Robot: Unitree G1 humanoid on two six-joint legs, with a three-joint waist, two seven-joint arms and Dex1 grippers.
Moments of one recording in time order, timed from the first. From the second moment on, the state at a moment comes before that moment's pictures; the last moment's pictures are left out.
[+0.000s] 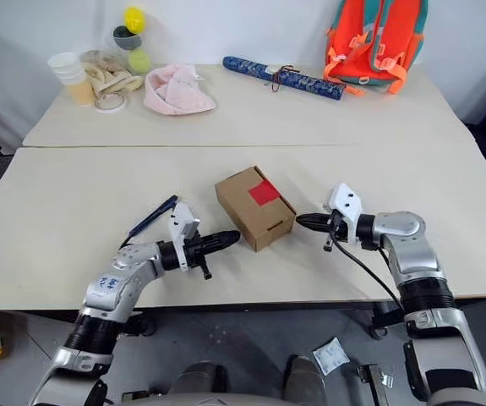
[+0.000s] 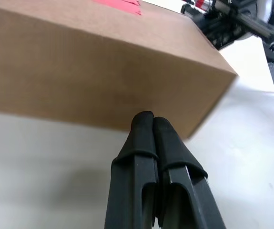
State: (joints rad) left arm -0.30 0.40 -0.01 -0.06 -0.44 0.46 -0.81; right arm -0.57 -0.64 0.00 0.38 0.27 0.08 1.19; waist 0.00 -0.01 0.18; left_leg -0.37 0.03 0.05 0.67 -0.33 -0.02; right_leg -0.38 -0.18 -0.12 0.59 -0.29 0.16
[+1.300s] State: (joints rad) left arm -0.14 0.81 0.32 -0.06 -0.47 0.64 -0.71; right arm -0.16 -0.69 -0.15 -0.37 0.64 0.24 1.15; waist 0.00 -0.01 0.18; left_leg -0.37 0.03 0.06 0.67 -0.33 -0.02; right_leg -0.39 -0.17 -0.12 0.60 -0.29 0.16
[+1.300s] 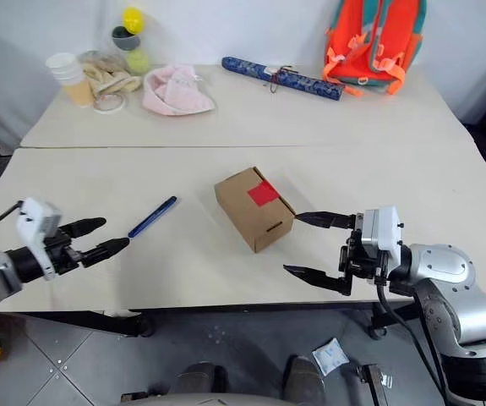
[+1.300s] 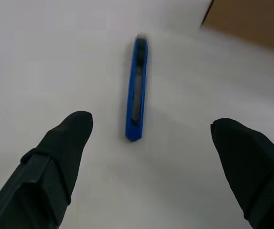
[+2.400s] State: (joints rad) left arm -0.35 0.76 0.15 0.13 -0.34 0.51 -0.89; right arm -0.06 -0.69 -0.17 -0.43 0.62 0.24 1.06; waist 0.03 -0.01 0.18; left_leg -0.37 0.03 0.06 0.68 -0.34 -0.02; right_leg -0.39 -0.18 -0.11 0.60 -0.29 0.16
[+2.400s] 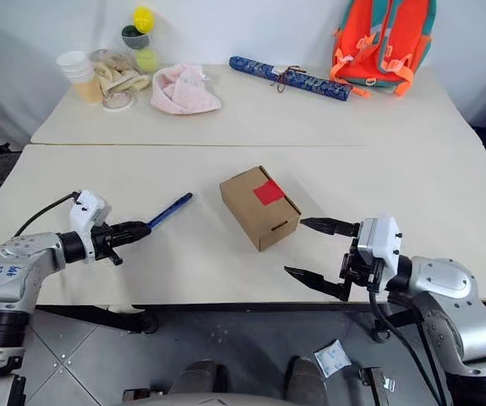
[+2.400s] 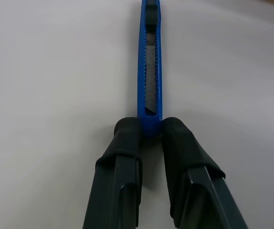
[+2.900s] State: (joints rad) left arm -0.47 0.75 -0.28 -0.14 -0.21 0.44 -1.20; right arm 0.12 -0.80 -0.24 -0.49 0.64 0.31 1.07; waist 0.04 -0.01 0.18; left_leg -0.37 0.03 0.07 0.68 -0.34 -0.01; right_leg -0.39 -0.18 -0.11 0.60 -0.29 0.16
